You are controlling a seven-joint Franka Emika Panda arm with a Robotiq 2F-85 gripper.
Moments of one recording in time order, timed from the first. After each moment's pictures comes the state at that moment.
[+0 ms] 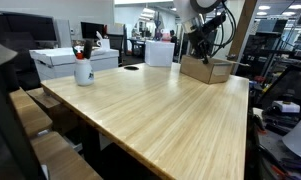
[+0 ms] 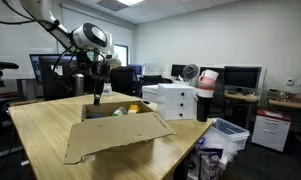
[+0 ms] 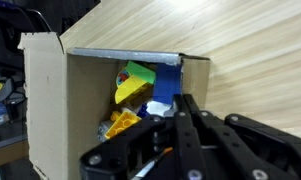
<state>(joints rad) -0.01 0.06 -0.05 -2.13 -0.41 1.73 0.63</state>
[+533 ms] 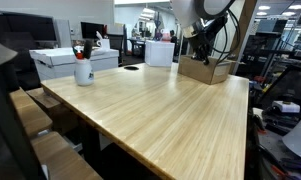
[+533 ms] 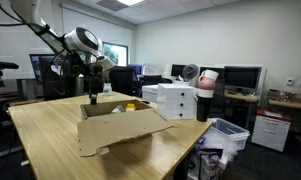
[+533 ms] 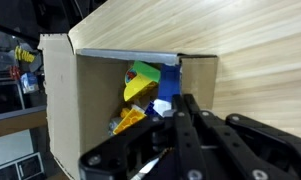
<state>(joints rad) 0.04 0.04 0.00 -2.20 -0.55 1.73 0.70</state>
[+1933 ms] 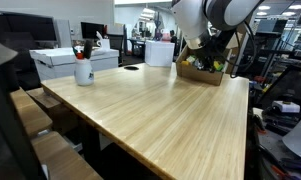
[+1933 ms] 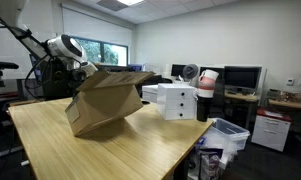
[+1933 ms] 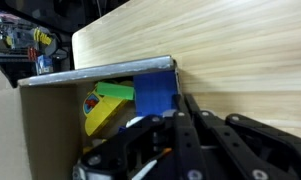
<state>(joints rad) 0.11 0.00 0.10 -2.34 -0.59 1.73 0.80</state>
